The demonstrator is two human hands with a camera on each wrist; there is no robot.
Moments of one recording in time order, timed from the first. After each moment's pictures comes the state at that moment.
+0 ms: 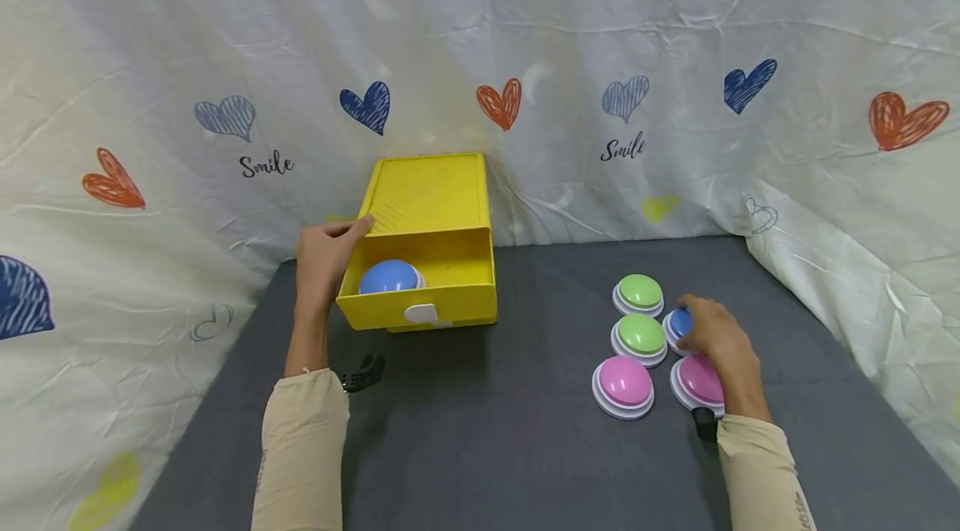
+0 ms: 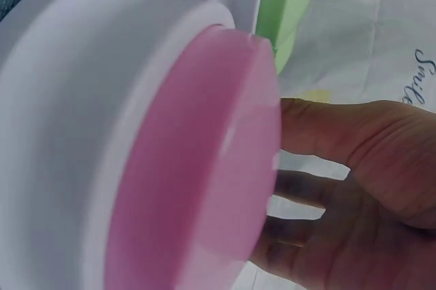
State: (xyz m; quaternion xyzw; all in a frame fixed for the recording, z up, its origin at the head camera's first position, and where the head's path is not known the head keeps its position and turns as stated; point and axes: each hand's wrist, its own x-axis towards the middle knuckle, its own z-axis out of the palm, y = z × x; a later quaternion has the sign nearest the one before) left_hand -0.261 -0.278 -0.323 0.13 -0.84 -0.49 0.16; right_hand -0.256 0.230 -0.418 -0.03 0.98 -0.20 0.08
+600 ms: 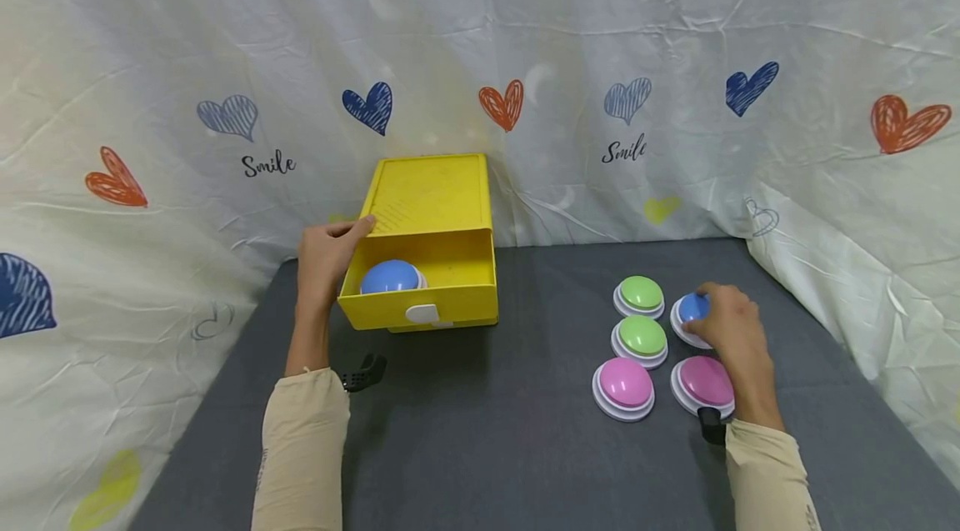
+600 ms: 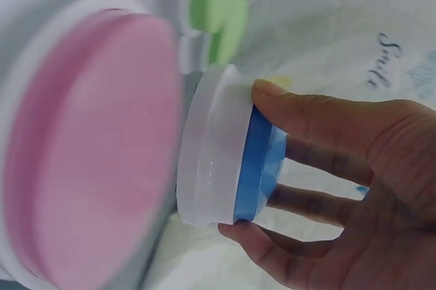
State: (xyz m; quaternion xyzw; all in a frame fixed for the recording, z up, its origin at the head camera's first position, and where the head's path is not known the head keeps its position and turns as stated) left_hand -0.260 -0.278 -0.322 0.14 -0.84 -0.49 0.15; right_hand -0.243 0.233 -0.401 -0.01 0.97 -0.23 -0.10
